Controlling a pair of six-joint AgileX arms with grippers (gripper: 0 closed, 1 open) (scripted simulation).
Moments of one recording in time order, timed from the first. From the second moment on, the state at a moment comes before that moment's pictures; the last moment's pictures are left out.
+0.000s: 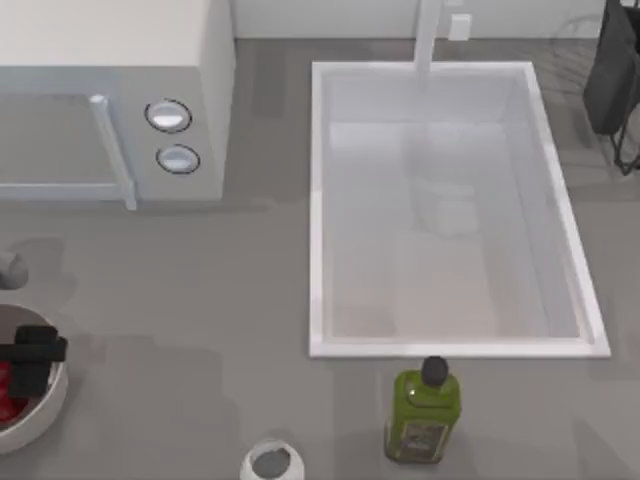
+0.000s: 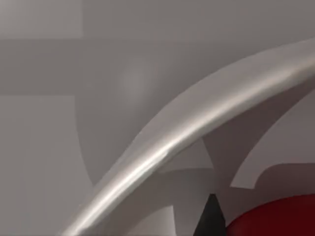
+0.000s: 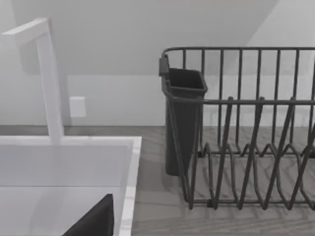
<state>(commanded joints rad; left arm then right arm) 0.10 1.62 0.63 -0.58 0.00 0.12 0.00 0.00 0.00 0.00 0.00 0.00</state>
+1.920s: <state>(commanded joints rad) 0.08 1.54 1.15 -1.10 0.01 0.11 0.00 0.00 0.00 0.00 0.00 0.00</state>
